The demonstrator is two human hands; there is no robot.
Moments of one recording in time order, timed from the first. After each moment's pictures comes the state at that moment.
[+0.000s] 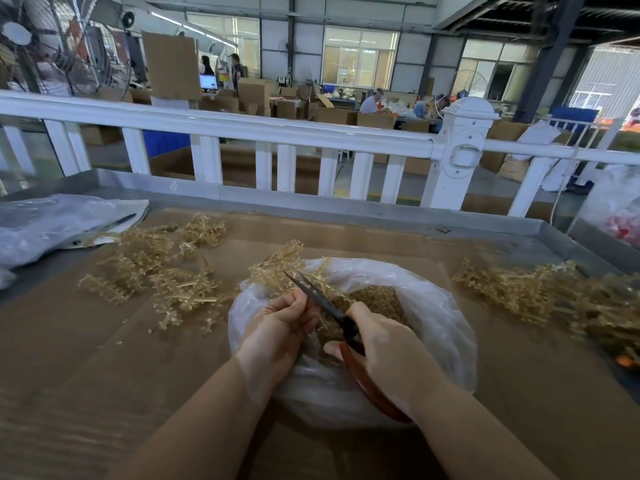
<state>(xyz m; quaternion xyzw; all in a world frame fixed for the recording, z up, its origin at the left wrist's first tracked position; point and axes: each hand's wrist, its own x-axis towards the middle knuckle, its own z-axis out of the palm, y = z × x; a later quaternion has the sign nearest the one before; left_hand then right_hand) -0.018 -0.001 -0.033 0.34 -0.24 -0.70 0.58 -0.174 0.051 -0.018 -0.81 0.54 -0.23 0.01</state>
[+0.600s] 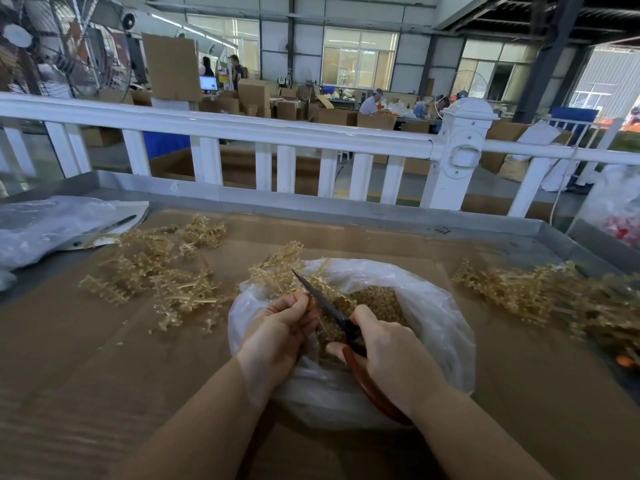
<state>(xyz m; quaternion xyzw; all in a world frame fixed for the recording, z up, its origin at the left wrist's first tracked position) -0.016 0.000 -0.035 0.35 -0.25 -0.70 0.57 -0.174 0.053 -0.020 -0.81 0.54 -0.23 0.01</state>
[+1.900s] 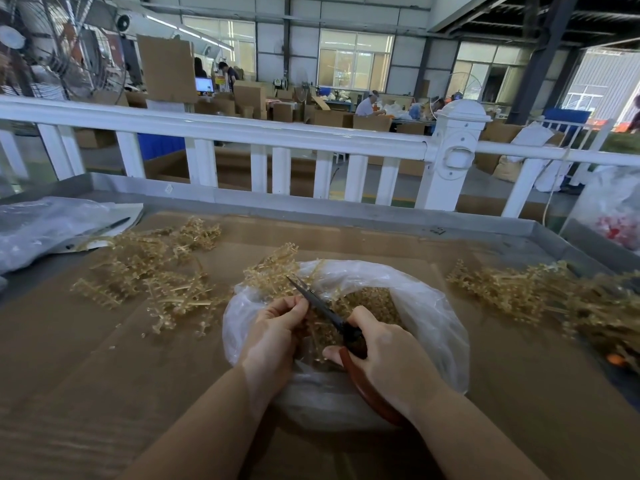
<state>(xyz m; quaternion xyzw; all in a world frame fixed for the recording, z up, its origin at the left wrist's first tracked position) -0.021 0.010 -0.034 0.36 -0.31 -0.68 0.56 -0.180 0.051 -0.027 -0.78 0.57 -0.27 0.05</state>
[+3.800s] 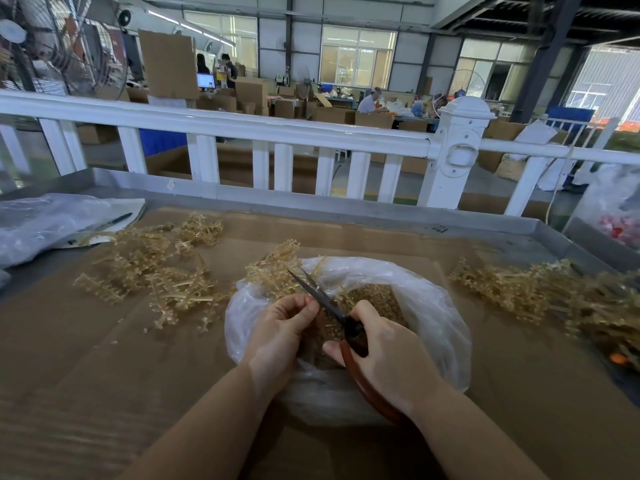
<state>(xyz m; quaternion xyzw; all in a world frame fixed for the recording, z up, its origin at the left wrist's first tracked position) -0.019 0.010 -0.042 0.39 -0.39 -0.64 0.53 -0.178 0.054 -0.024 -0.77 0.56 -0.29 0.05</state>
